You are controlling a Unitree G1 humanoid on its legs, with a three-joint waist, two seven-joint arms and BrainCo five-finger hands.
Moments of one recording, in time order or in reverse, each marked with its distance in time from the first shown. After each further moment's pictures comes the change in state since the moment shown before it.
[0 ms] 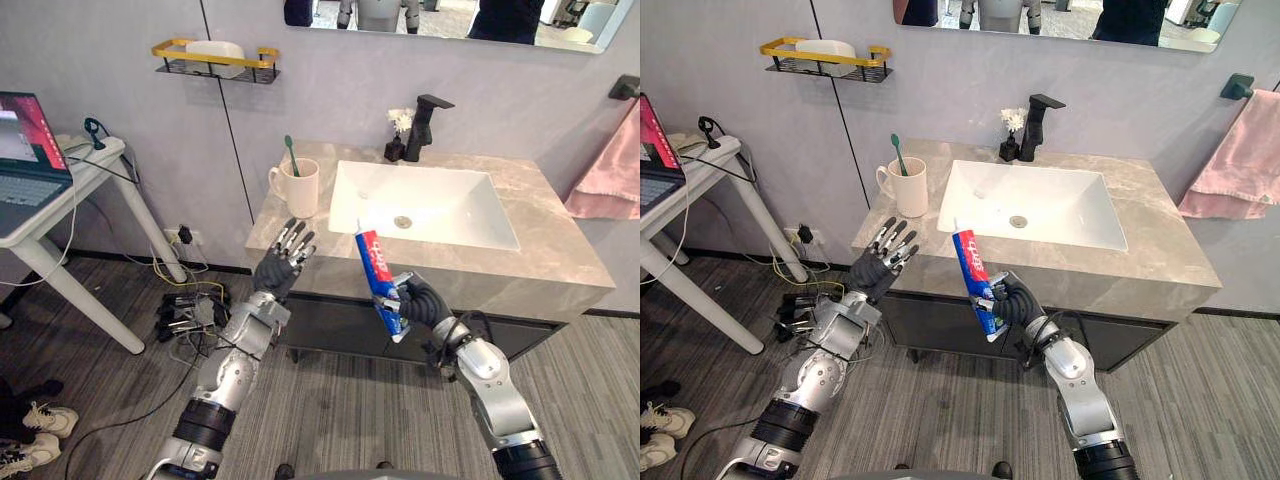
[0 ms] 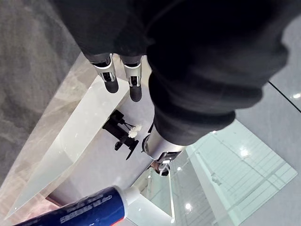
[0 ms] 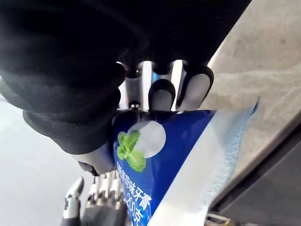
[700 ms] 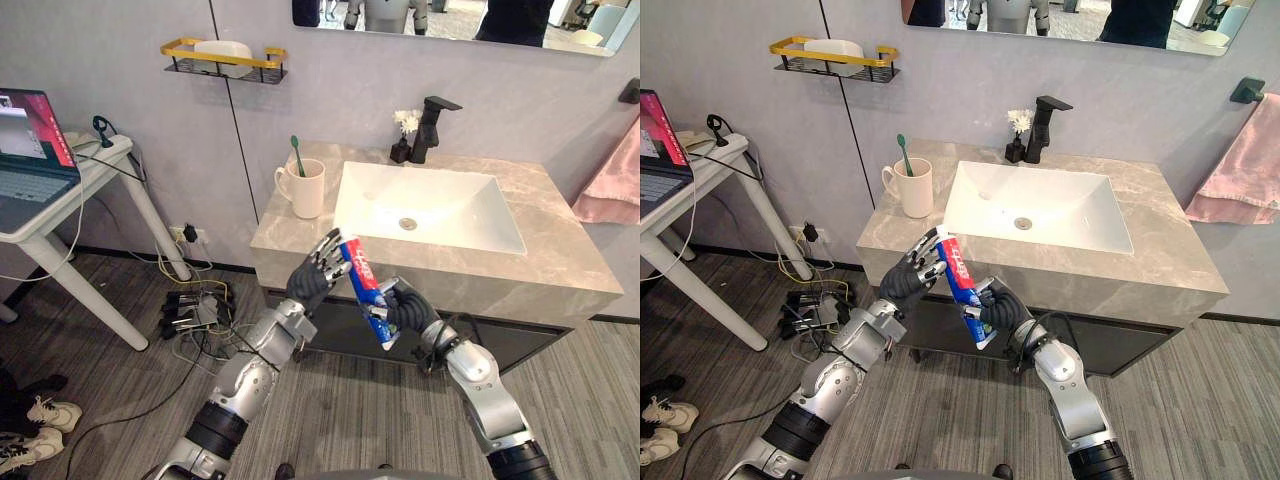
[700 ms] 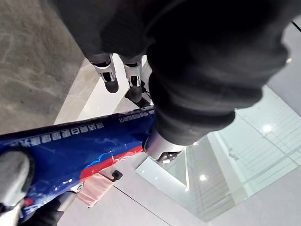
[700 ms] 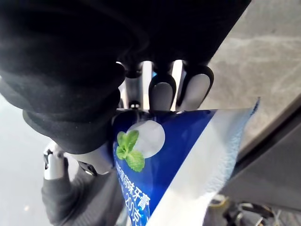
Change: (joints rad) left arm 0.000 -0.007 -0.153 -0.051 -0.001 0.026 -0.039; right arm 0.000 0.000 0.074 0.000 -0.028 0.000 0.017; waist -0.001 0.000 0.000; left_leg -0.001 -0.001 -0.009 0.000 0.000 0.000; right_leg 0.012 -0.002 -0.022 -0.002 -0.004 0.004
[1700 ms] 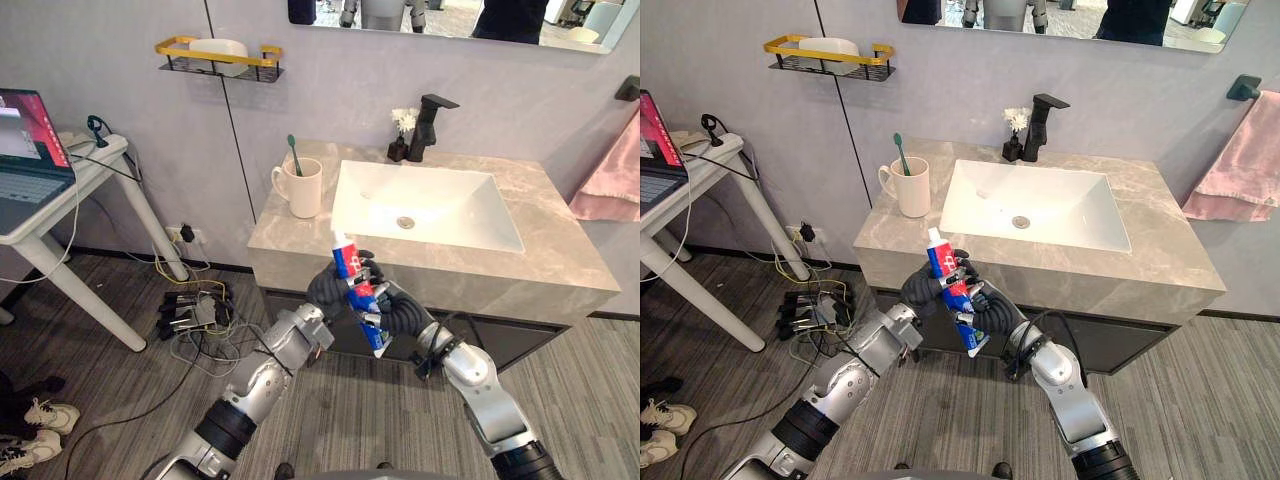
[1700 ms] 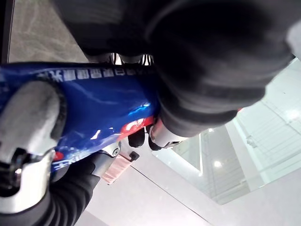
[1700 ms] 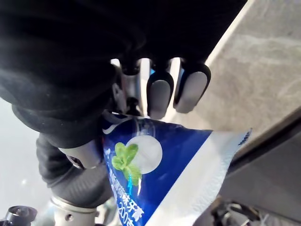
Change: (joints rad) left arm -0.039 -0.002 -0.102 0.000 -0.012 0.017 0.004; right arm -0.001 -0.045 0.059 -0.024 -0.080 -0.047 0.006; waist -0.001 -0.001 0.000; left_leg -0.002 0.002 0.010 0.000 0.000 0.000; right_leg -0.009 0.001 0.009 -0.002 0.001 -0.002
